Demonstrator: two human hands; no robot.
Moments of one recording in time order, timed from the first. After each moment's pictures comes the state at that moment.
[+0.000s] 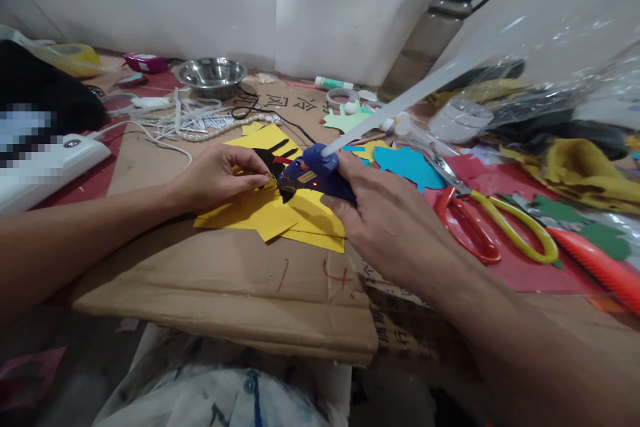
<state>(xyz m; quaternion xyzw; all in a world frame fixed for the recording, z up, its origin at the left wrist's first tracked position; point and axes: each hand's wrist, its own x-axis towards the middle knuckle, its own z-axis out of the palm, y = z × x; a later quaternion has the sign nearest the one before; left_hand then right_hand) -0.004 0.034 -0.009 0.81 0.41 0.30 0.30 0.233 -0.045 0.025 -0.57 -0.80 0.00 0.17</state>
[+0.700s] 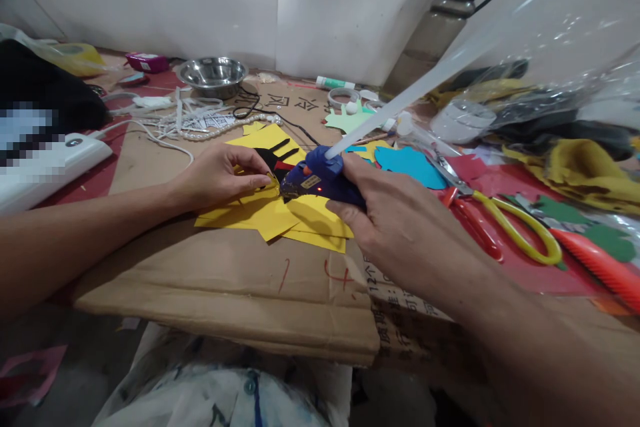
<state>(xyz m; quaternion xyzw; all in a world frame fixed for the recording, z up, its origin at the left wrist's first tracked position) -0.005 0.036 -0.011 0.82 0.40 0.29 0.29 0.231 -0.051 0.035 -0.59 -0.80 0.01 0.13</state>
